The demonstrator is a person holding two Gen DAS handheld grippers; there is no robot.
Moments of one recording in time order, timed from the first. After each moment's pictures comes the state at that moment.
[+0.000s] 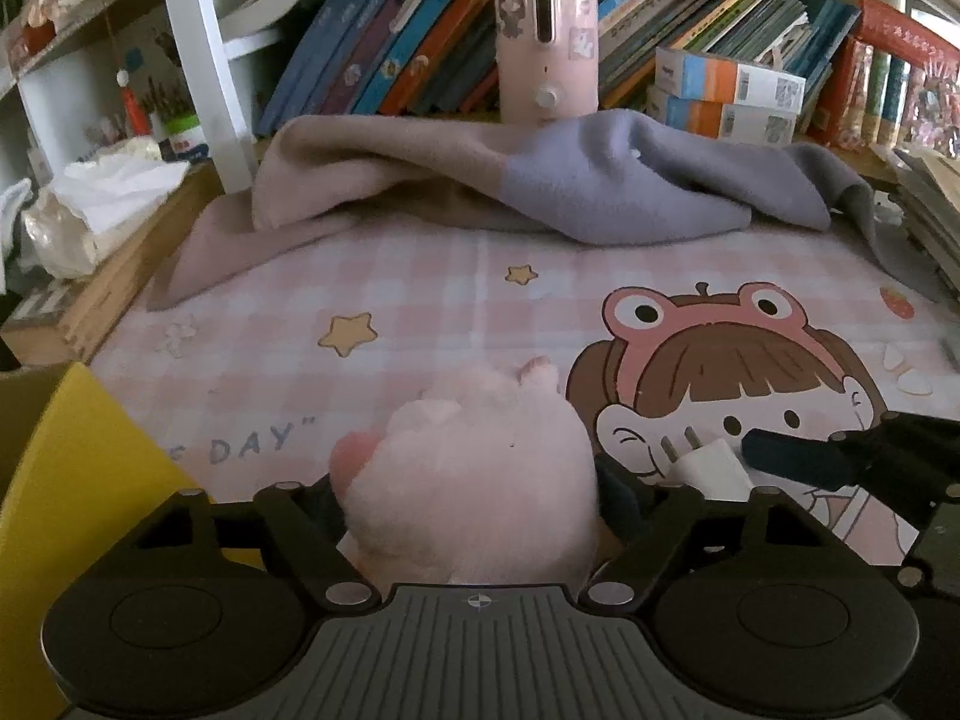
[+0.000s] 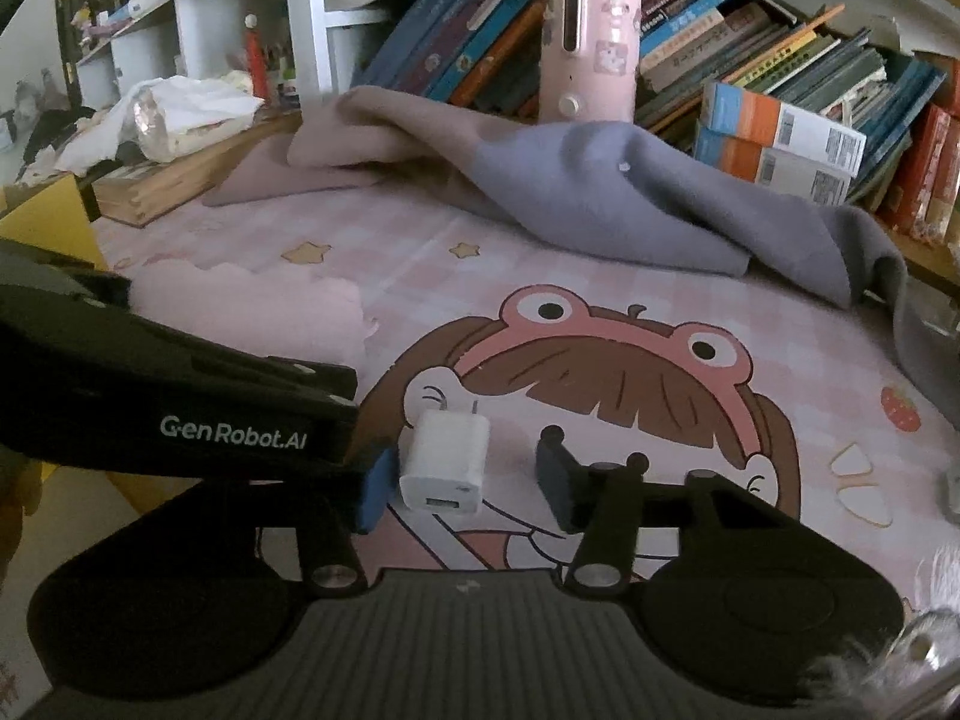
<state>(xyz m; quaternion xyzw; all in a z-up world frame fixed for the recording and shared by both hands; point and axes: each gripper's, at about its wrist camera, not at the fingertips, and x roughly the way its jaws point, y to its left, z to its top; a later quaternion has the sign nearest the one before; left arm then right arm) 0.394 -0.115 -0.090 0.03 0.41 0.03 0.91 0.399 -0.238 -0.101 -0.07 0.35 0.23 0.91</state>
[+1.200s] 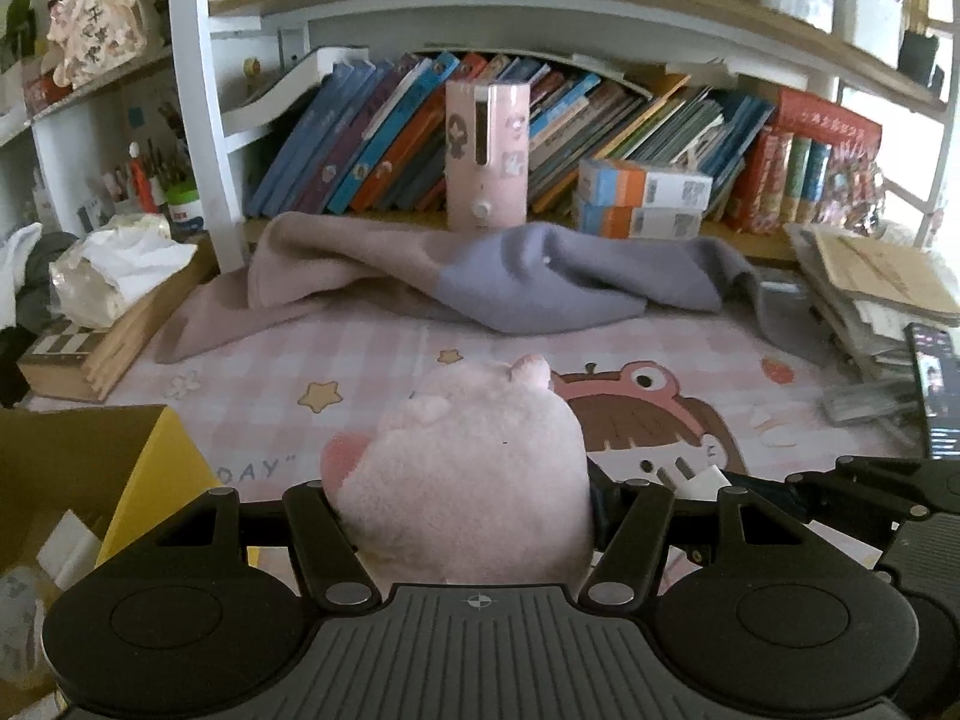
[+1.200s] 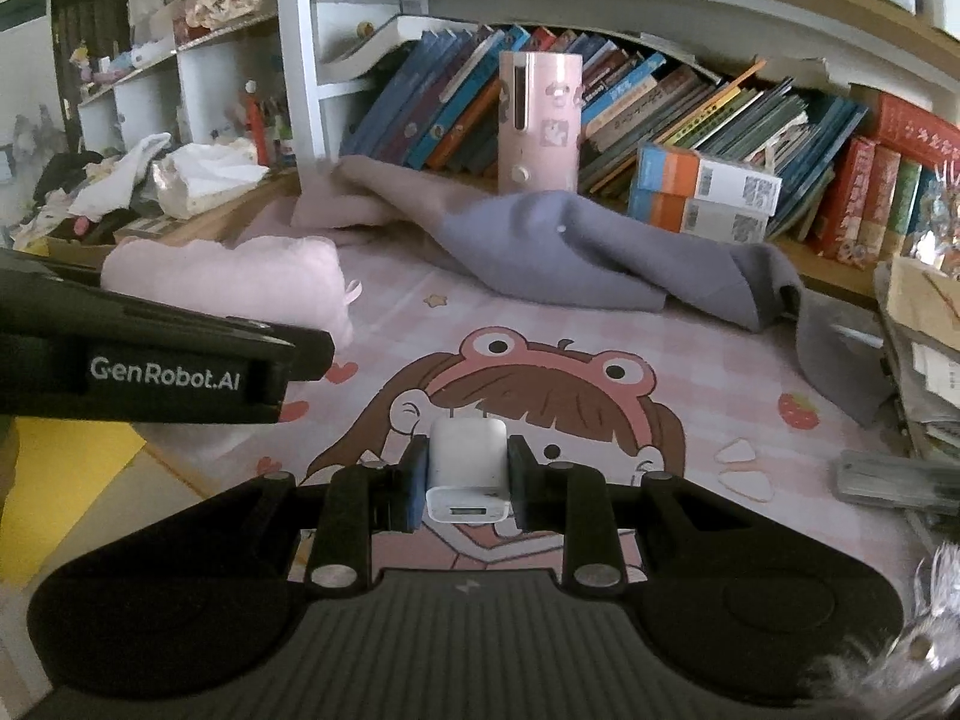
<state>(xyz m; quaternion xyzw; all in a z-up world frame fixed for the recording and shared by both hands) 0.328 -0.143 -0.022 0.00 0.34 -0.01 0.94 0.340 -0.284 -0.041 -0.05 0.31 0.22 0.92</state>
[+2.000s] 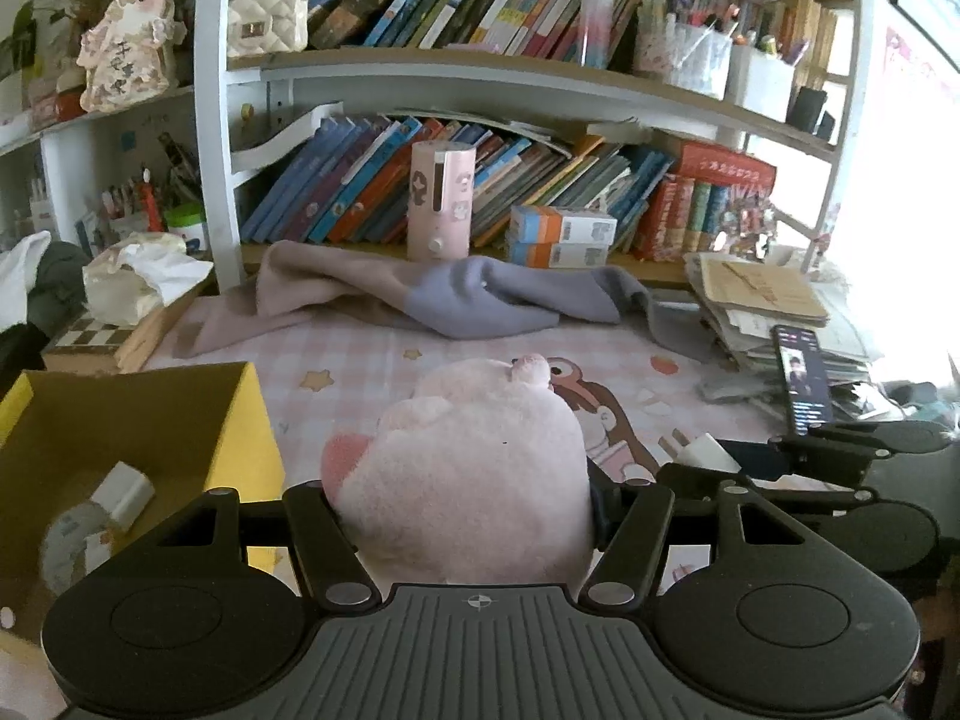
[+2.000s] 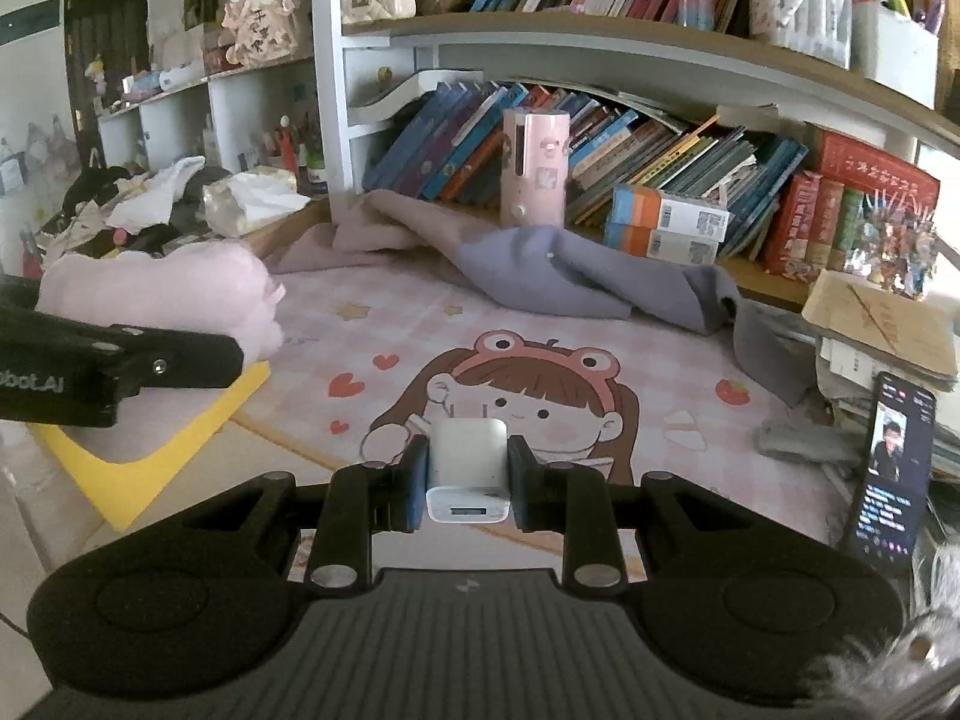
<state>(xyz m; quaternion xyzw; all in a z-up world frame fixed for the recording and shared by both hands) 0.206 -0.117 0.033 -0.02 0.31 -0.07 0.95 0.239 -0.307 0.017 -0.05 0.30 0.21 0.93</state>
